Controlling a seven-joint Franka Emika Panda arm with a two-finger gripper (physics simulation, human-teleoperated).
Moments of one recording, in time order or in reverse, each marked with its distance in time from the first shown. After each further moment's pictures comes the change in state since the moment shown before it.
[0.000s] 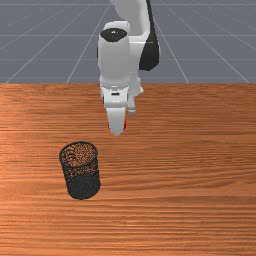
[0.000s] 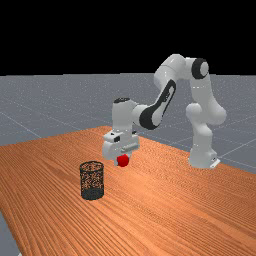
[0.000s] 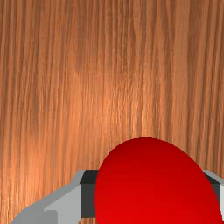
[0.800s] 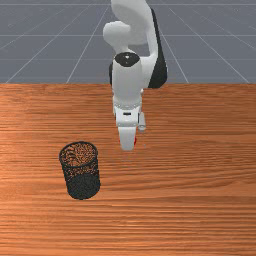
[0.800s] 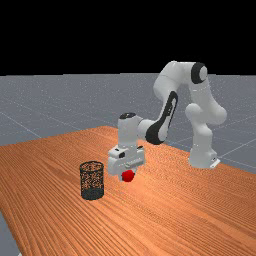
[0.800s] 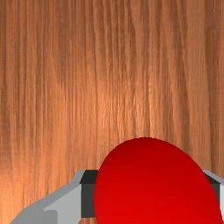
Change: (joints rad) arm 0.047 0.104 0.009 -0.027 -0.001 0.140 0.114
